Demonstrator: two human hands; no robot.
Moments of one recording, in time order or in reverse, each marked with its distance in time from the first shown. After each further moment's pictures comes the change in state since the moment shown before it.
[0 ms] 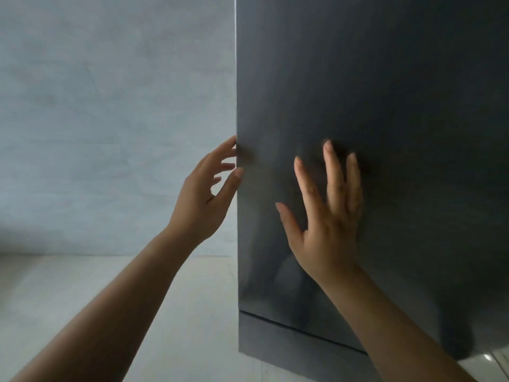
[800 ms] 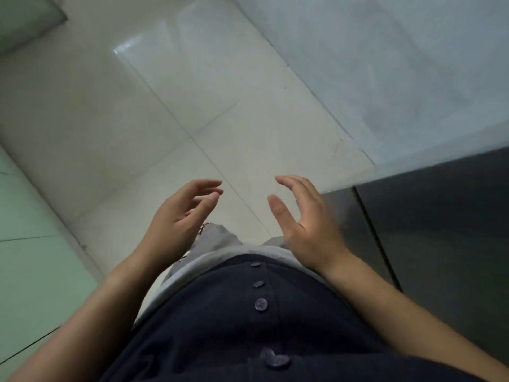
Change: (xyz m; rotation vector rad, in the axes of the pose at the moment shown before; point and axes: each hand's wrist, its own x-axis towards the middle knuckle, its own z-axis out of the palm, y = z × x) left_hand -0.402 -0.039 -0.083 -0.137 0.469 -1.124; right_hand -0.208 -0.179 0.024 0.865 -1.512 -0.079
